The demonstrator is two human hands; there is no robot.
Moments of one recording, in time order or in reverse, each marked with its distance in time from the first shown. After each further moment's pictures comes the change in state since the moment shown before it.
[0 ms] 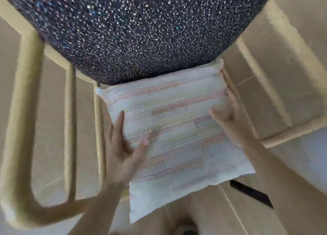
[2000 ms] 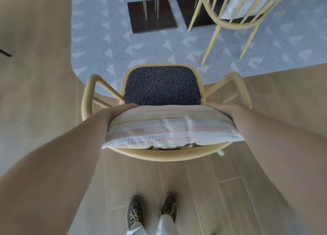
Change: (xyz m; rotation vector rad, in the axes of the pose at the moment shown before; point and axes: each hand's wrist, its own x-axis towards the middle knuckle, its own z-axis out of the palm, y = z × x) left_hand 0.255 0.641 -0.266 0.267 -0.313 -0.852; right_hand 0.173 -0.735 -0.102 -0.506 -0.666 0.558
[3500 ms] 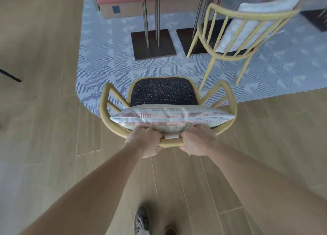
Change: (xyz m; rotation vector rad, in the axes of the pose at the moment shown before) left_hand -0.038 0.094 0.073 1.429 0.530 0.624; right_hand -0.013 -0.061 0.006 -1.156 0.498 -0.845
